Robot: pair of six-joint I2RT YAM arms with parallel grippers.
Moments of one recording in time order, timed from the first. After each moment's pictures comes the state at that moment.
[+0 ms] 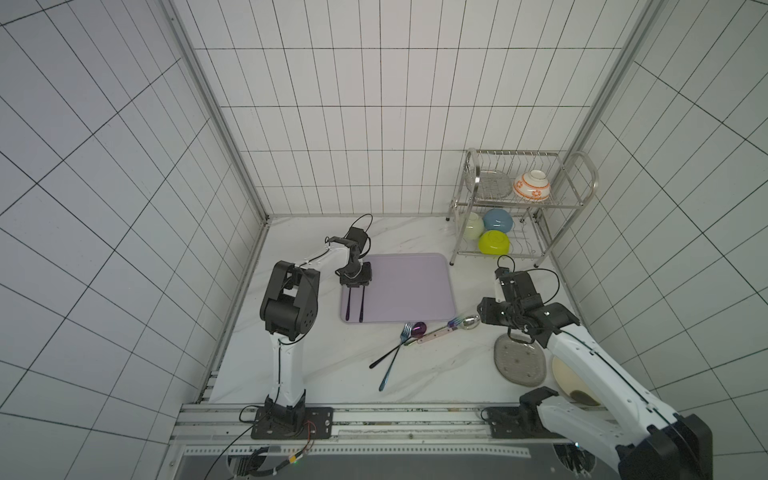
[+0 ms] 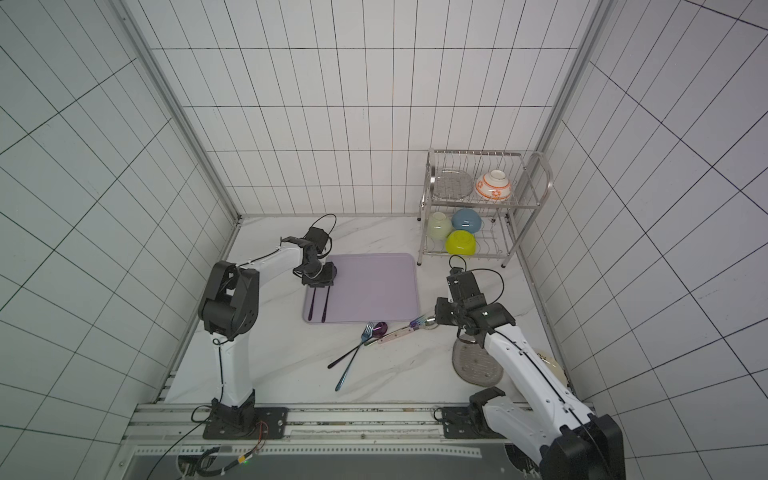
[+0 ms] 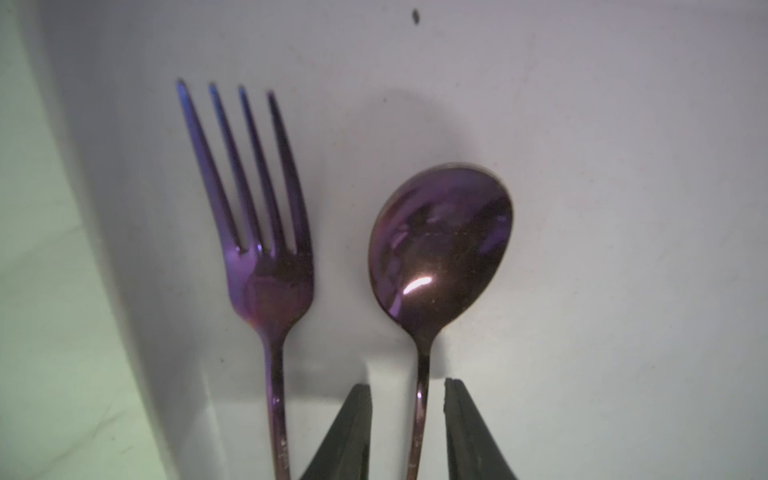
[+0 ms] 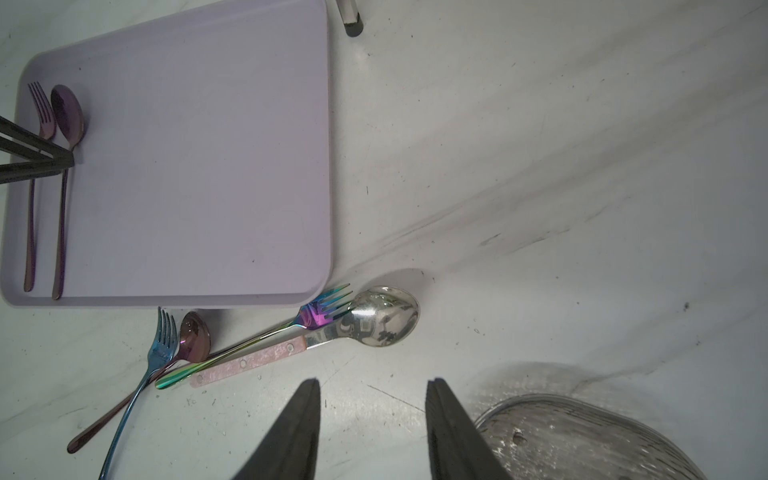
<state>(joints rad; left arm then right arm) -0.33 2.06 1.52 -0.81 0.13 -0.41 0.44 1.00 0.76 -0.71 0.02 0.38</state>
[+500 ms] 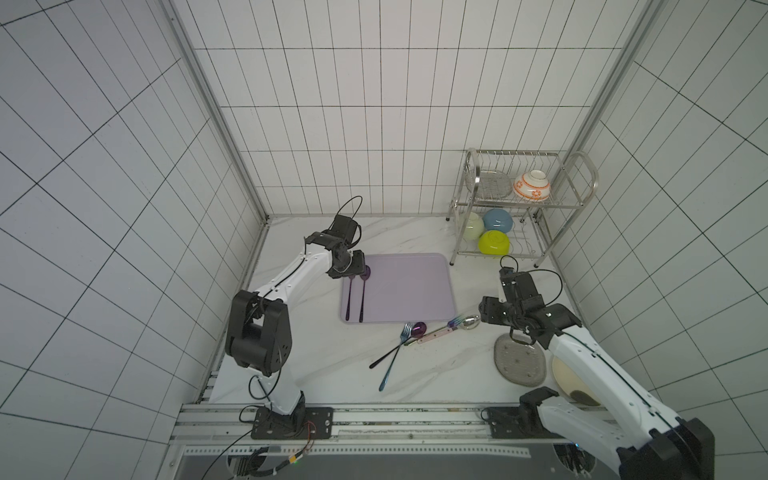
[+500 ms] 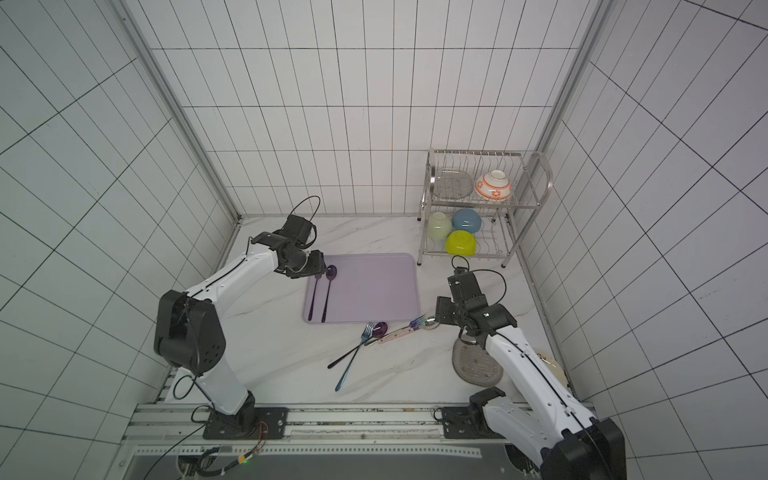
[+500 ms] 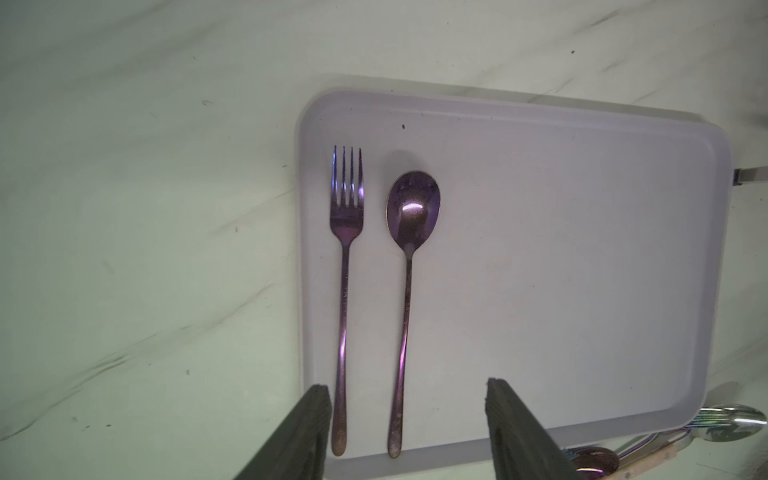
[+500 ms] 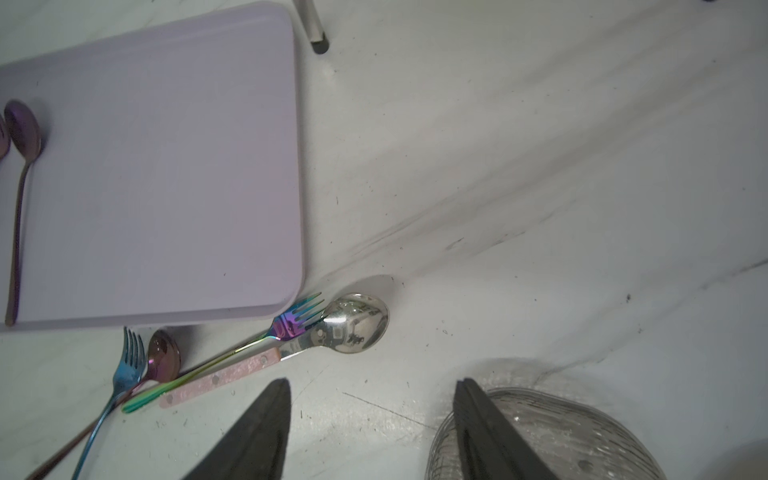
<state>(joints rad) -0.33 1.70 1.43 -0.86 0.03 -0.43 0.44 0.98 0.76 -0.73 0.14 0.41</state>
